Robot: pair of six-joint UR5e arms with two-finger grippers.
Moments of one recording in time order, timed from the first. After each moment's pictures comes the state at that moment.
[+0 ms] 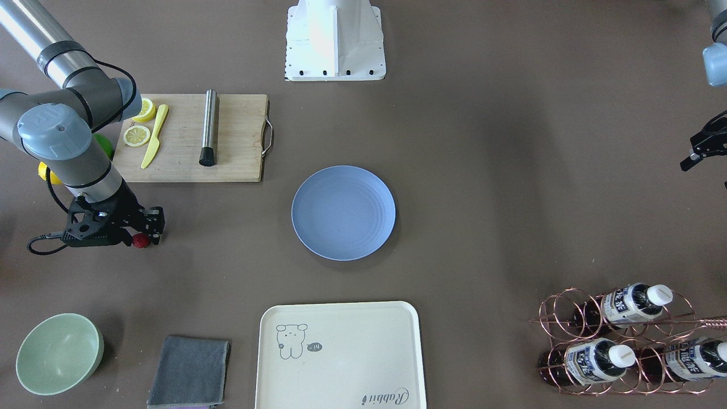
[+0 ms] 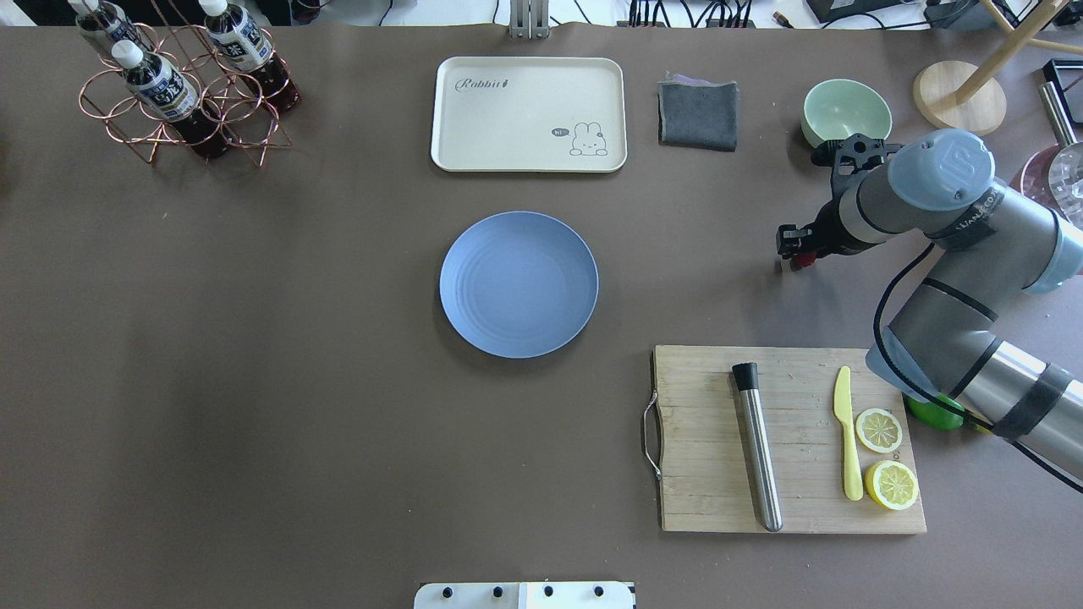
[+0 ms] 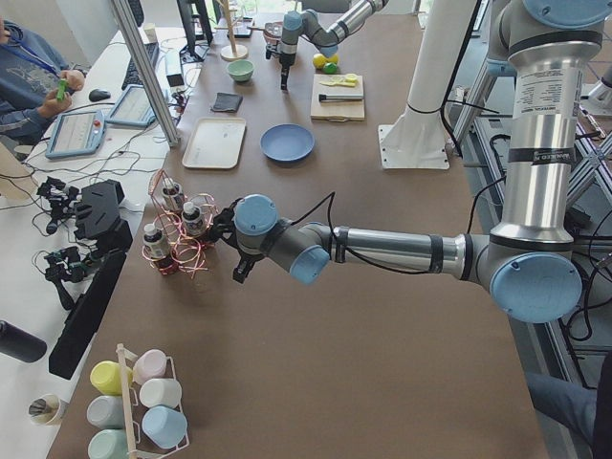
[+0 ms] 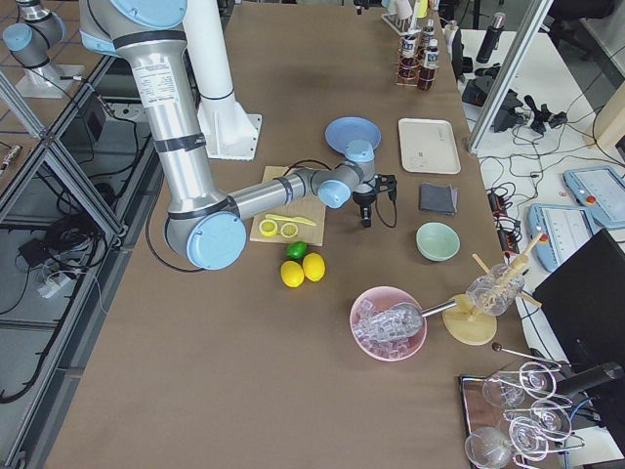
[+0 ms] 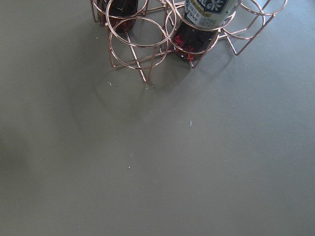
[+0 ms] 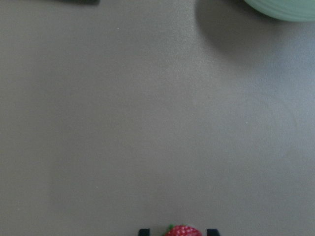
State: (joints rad) left arm -1.40 -1.58 -1.60 -2.13 -2.49 -0.17; right arm 0.82 -1.30 1.55 -1.11 1.94 0.96
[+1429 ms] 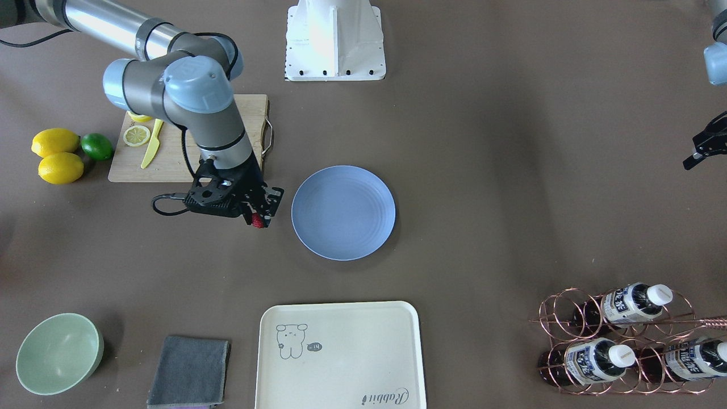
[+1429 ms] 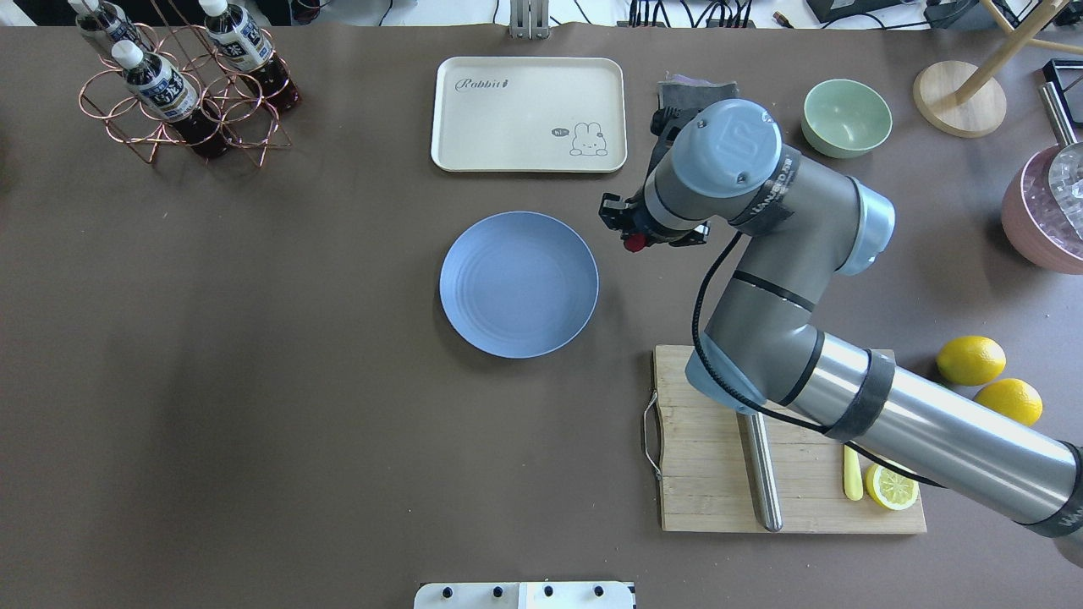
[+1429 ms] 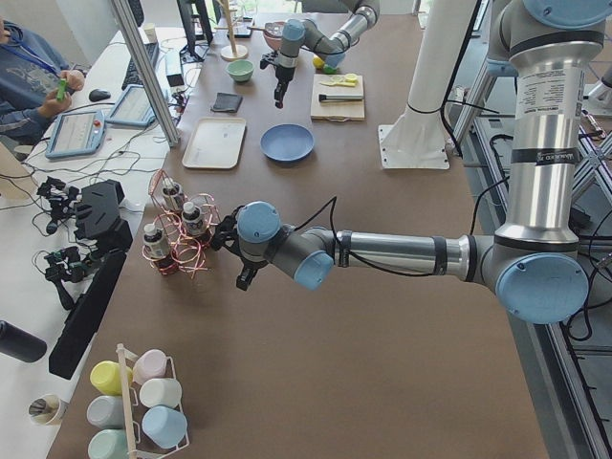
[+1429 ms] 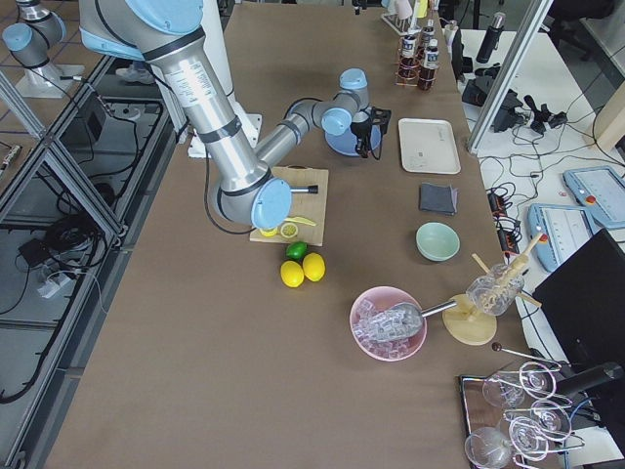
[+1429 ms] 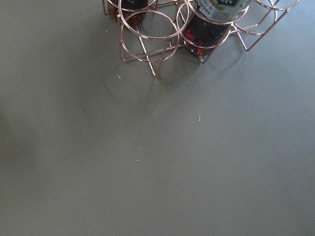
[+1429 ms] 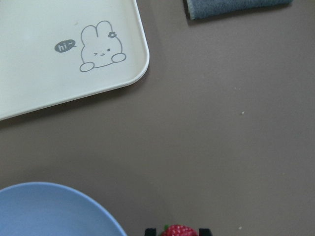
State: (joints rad) left arm -1.40 -1.55 -1.60 -2.12 -2.48 -0.16; right arm 0.62 -0.92 1.60 -1.40 1.78 1.43
